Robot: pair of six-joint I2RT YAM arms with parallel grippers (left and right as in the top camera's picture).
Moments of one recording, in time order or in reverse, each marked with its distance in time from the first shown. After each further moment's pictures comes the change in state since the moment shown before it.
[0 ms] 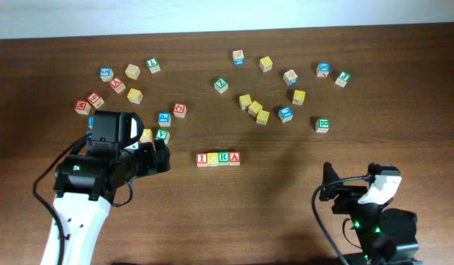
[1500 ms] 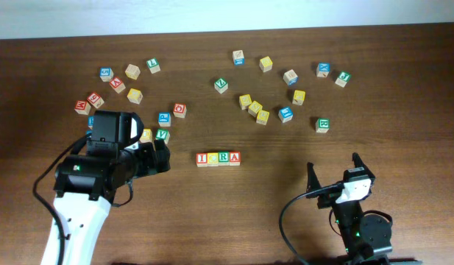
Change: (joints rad) left arm 0.000 0.000 0.000 0.000 0.000 0.000; right arm 0.067 -0.127 -0.351 0.418 -0.003 -0.242
